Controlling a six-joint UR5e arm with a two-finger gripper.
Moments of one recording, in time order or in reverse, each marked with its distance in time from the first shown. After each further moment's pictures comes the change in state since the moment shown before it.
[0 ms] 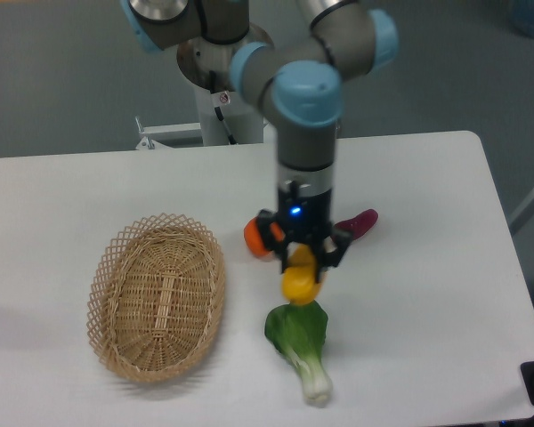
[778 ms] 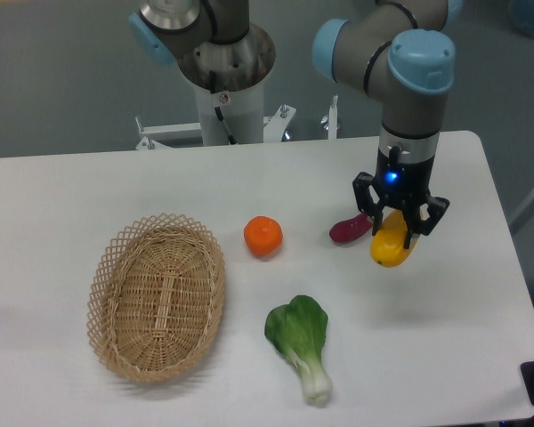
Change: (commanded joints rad) arm 0.100 -0.041 0.006 -0.020 0.011 0.209
